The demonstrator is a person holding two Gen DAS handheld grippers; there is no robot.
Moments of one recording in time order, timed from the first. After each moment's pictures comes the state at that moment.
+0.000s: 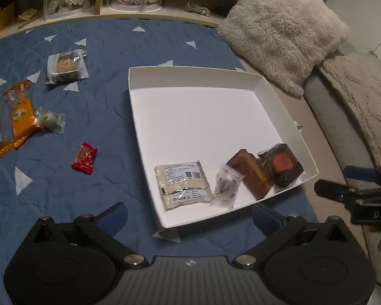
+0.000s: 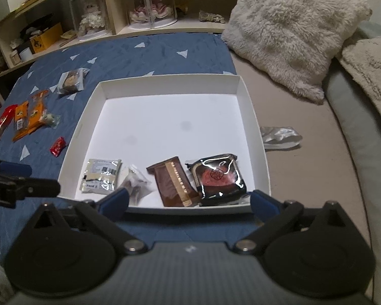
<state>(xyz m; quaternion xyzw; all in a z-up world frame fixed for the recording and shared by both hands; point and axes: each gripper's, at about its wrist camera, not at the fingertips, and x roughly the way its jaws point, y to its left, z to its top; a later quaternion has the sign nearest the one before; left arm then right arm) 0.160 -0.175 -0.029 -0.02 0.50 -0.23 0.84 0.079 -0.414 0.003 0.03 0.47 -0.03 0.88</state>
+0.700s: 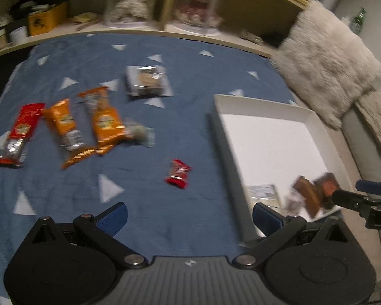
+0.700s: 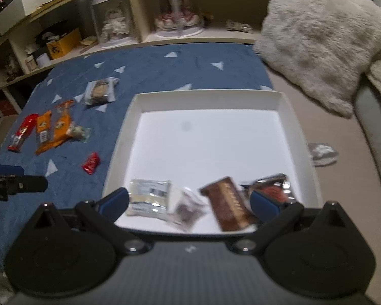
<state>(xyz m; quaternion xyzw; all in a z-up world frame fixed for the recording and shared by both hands) 0.180 -0.060 -0.016 -0.04 0.48 -0.15 0.87 0.106 -0.353 0.008 0.04 0.46 0.00 0.89</state>
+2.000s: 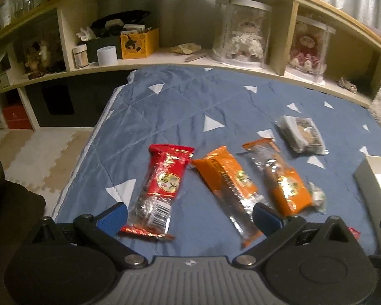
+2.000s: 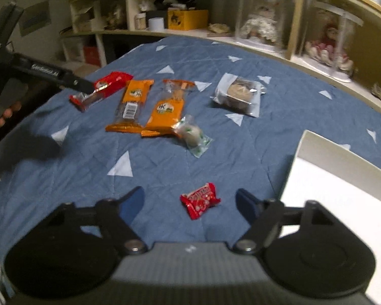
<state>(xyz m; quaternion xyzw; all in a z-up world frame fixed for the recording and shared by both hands) 0.271 0.111 -0.064 -0.01 0.38 0.00 0.92 0.196 -0.190 -0.063 -0.11 0.40 0.24 0.88</state>
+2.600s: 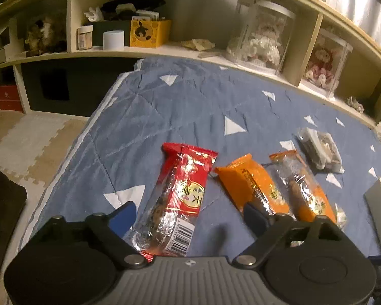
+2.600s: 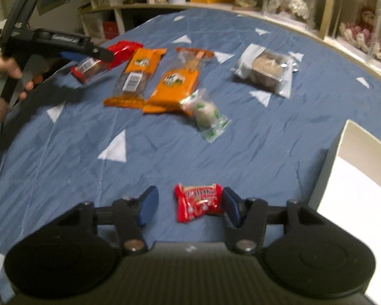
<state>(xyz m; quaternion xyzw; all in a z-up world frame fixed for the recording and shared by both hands) 0.304 0.145 -0.097 -0.07 0.38 -0.02 0.92 0.233 -0.182 -0.101 -0.12 0.45 0.29 0.84</state>
